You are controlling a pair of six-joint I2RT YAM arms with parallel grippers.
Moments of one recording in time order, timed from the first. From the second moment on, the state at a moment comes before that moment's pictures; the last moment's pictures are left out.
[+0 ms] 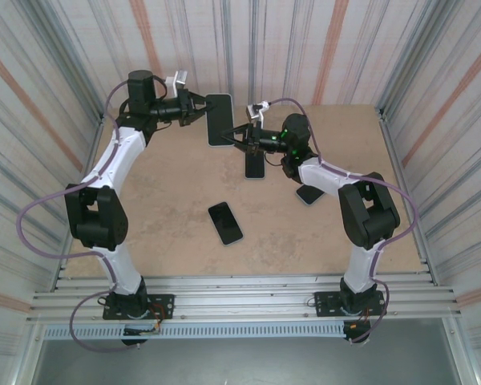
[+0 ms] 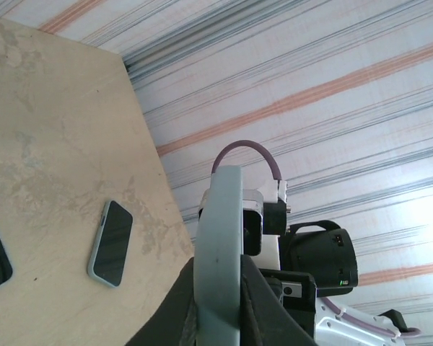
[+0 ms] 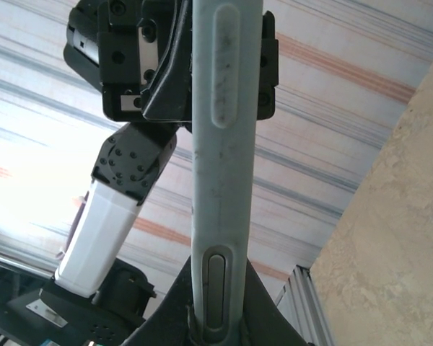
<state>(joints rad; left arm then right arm) -0.16 1.83 1.68 -0.13 1.08 -0.87 0.48 1.86 1.26 0.84 -0.98 1.39</state>
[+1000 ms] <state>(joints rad) -0.22 1.71 1.41 0.29 0.57 -1.18 0.58 1.74 1.05 0.90 -0.57 1.16</state>
